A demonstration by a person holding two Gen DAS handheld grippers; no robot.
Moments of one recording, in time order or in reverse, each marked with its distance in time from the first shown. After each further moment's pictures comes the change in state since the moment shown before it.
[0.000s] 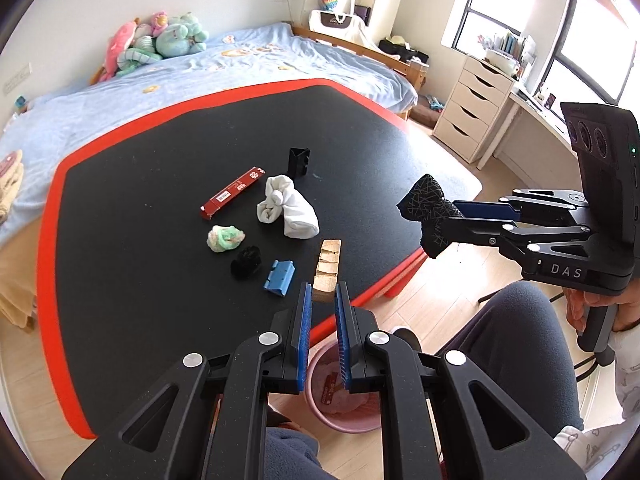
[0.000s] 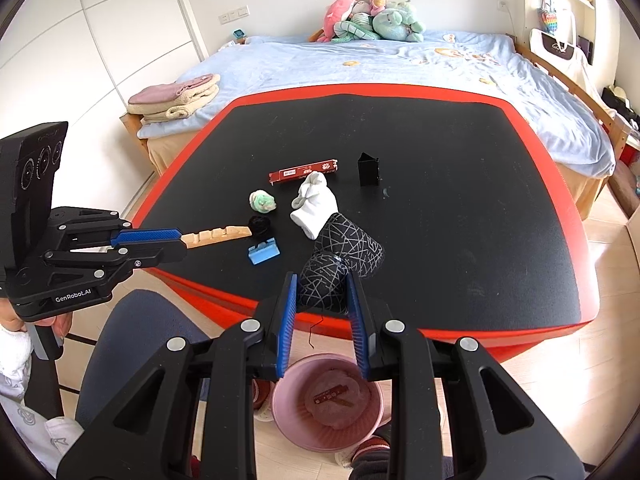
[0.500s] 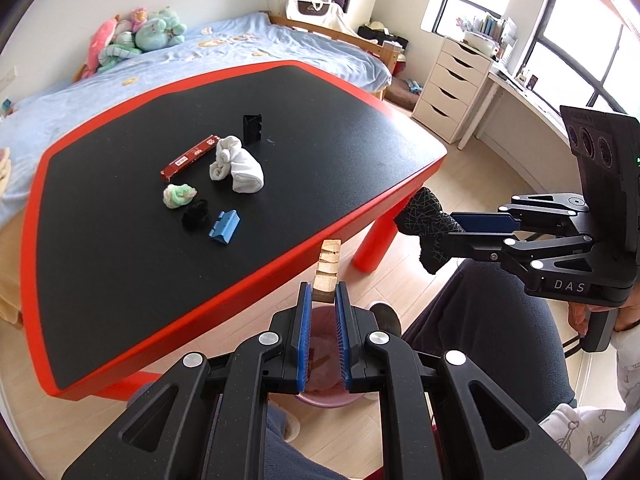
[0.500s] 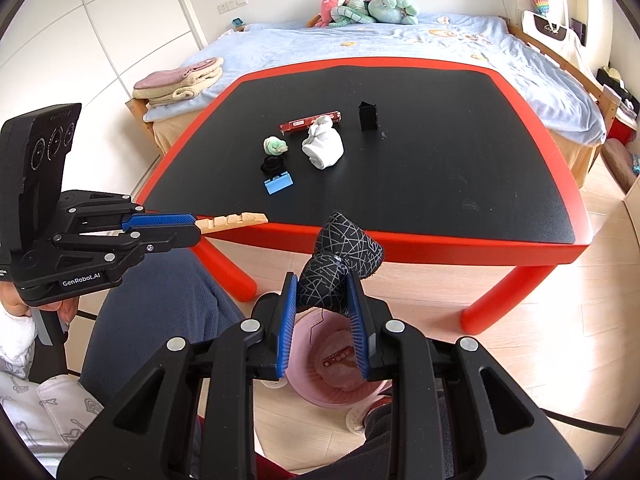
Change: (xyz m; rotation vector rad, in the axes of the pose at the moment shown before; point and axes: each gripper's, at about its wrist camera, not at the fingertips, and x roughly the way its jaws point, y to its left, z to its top) left arm 0.000 -0.043 -0.036 0.035 0.042 -0.044; right arm -0.025 0.010 -0.063 0.029 0.053 0.007
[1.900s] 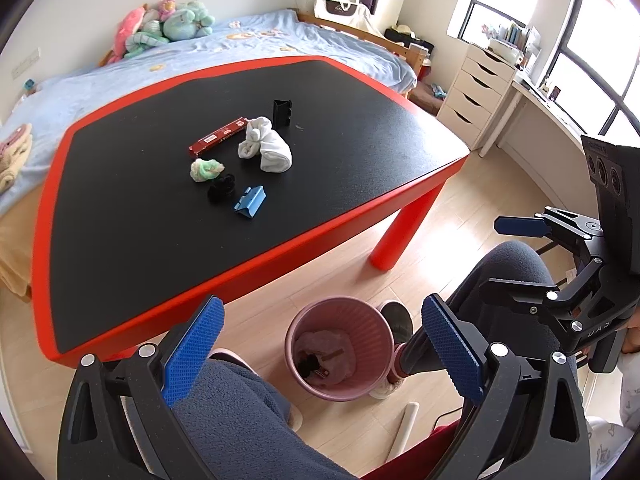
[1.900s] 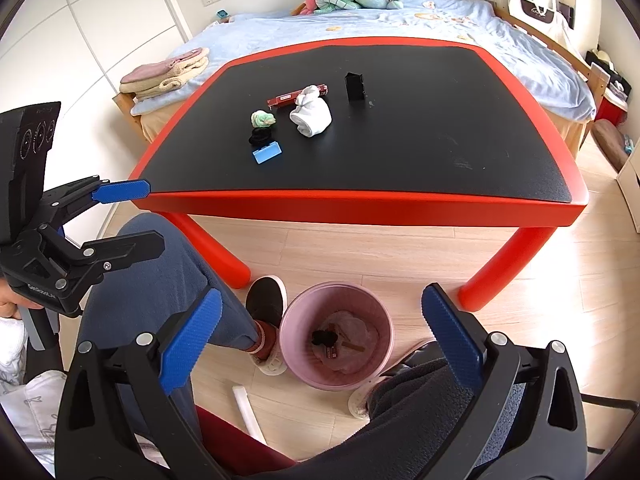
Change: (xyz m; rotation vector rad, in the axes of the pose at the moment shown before) left arm -0.005 0.006 -0.019 -0.076 -0.009 0.071; right arm 0.009 0.000 -0.022 0.039 0.032 -0.035
